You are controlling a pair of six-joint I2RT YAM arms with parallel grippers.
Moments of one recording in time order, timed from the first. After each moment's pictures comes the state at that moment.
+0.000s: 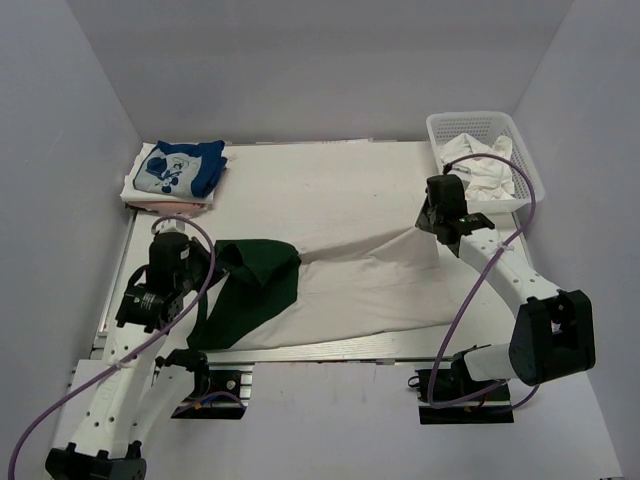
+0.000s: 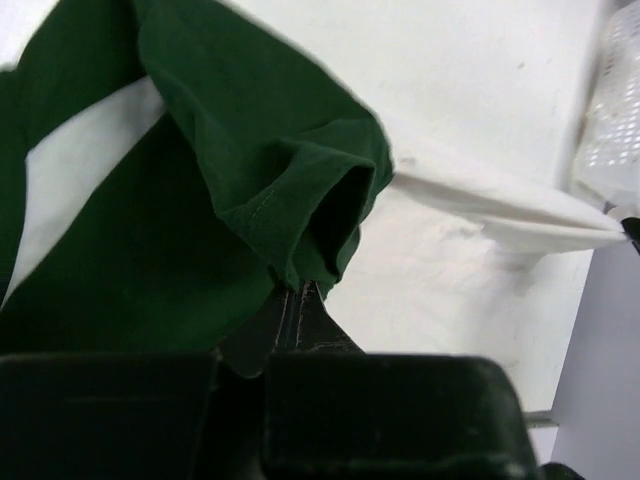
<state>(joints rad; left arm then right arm) -0.20 0.69 0.77 -0.71 0.04 -0.77 0.31 1.36 0.98 -0.34 0.30 0.46</state>
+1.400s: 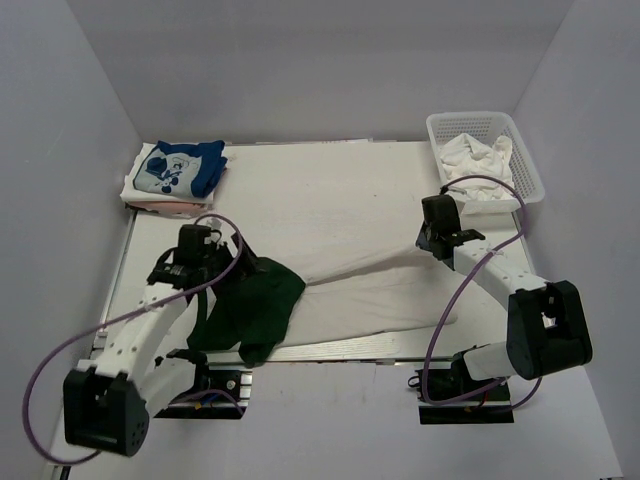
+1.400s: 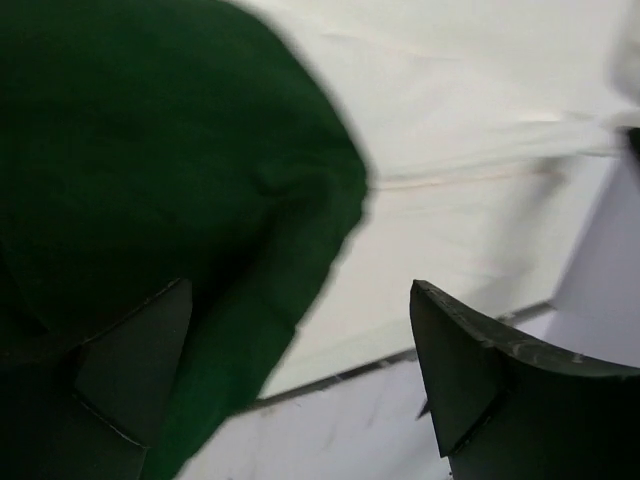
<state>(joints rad) -0.19 0.93 0.70 -0.59 0.35 -0.71 0.31 1.39 0.80 -0.26 0.34 0.47</state>
